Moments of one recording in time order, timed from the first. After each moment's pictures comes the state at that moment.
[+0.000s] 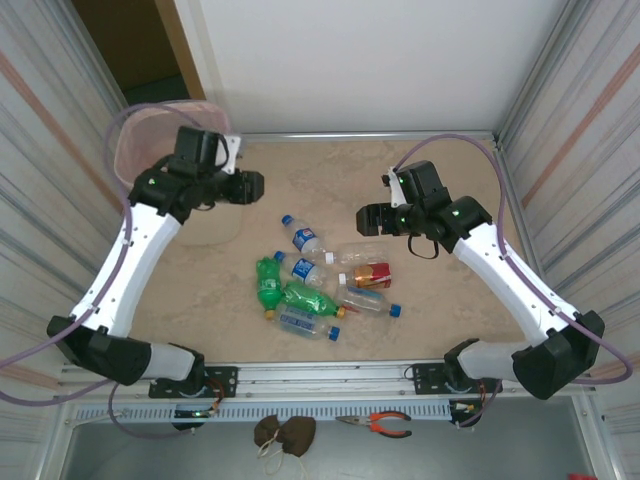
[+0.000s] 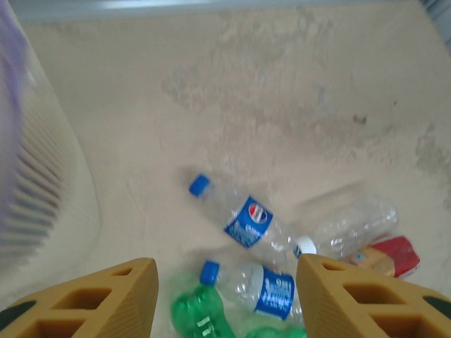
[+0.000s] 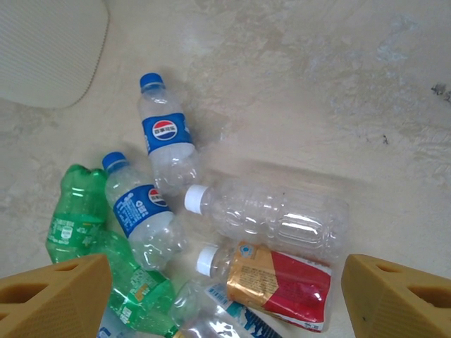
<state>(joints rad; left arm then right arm) -0.37 1.36 1.56 -0.99 0.11 -0.21 0.52 1.27 1.27 -0.85 -0.10 0.36</state>
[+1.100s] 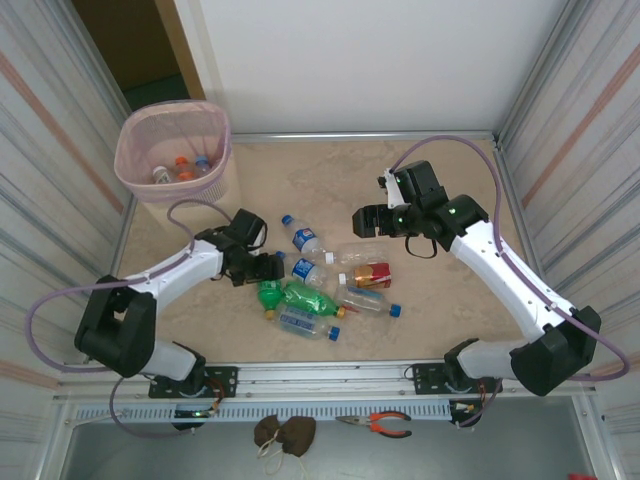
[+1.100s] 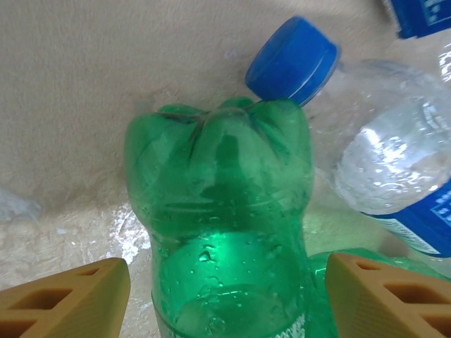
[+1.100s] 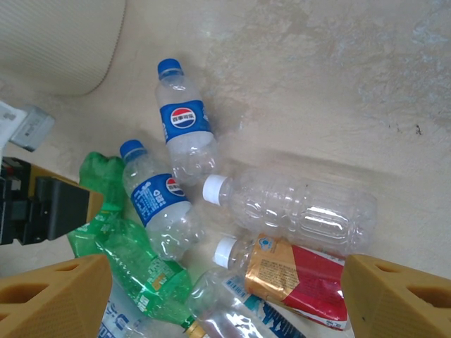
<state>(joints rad) -0.48 1.43 0.85 -0.67 0.16 -0.54 0.52 1.29 1.27 -0.85 -0.16 0.37</state>
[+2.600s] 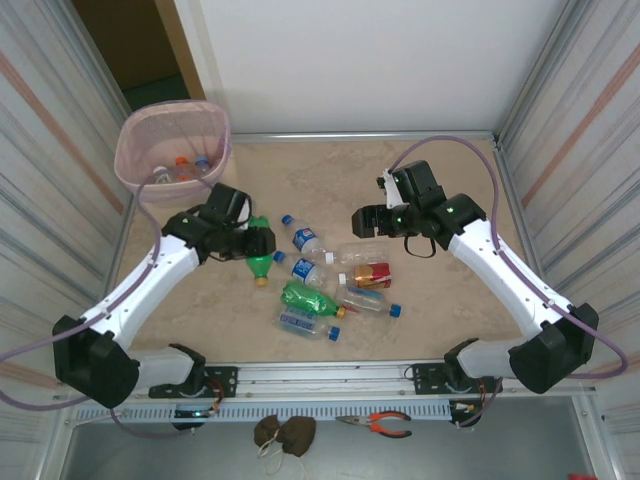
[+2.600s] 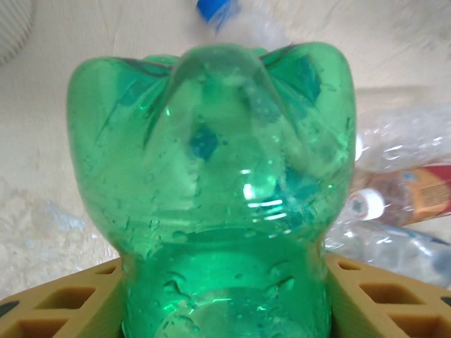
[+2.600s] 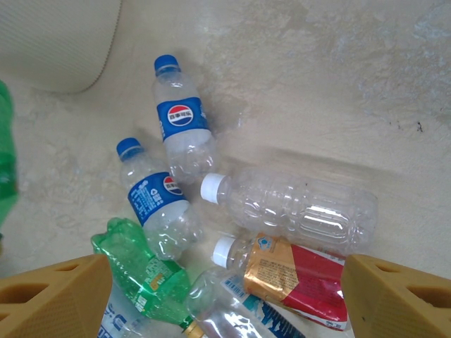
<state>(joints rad) -0.45 1.25 1.14 -0.90 0.12 -0.47 0.52 1.30 1.27 -0.85 -0.16 0.37</state>
